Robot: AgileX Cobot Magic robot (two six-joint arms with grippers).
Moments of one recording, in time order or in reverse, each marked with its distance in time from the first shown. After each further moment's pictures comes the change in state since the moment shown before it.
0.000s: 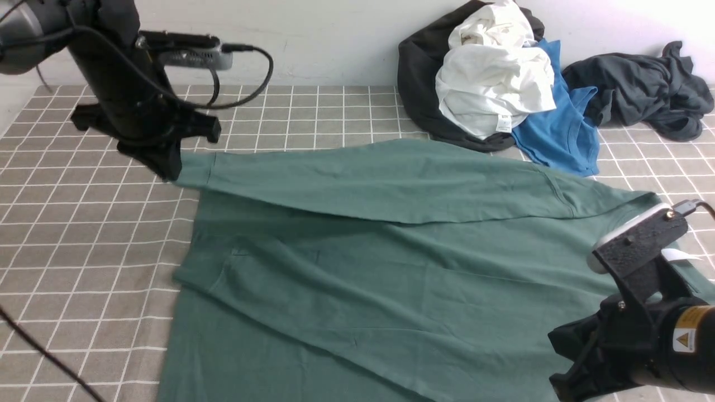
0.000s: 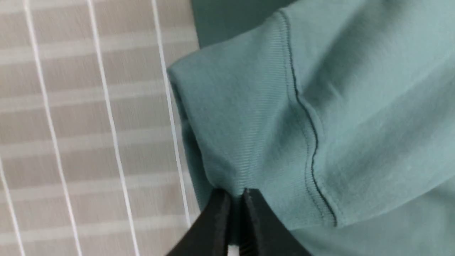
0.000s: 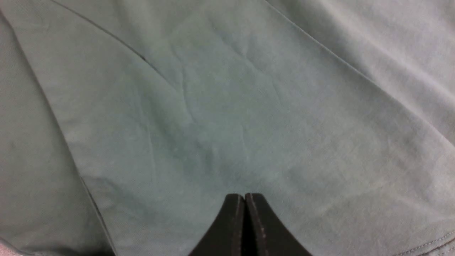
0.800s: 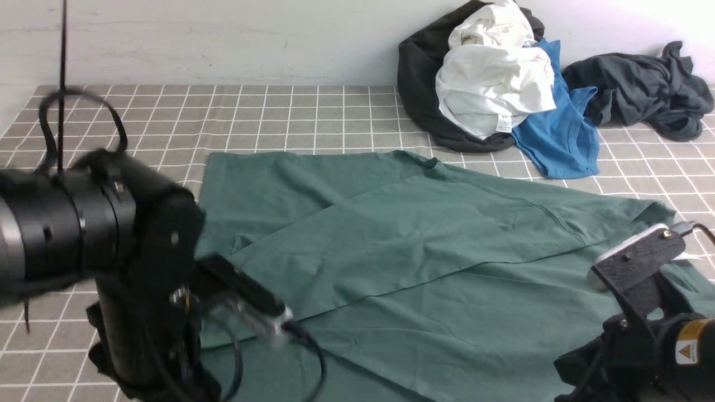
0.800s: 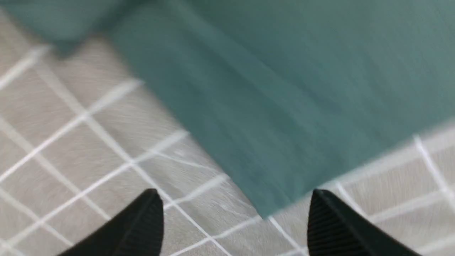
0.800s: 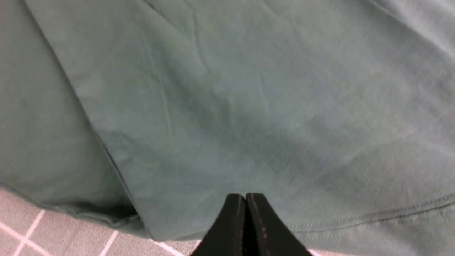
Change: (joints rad) right arm 0.000 0.000 0.000 0.053 0.119 -0.009; left arm -0.455 -0.398 0.825 0.121 -0.081 0.135
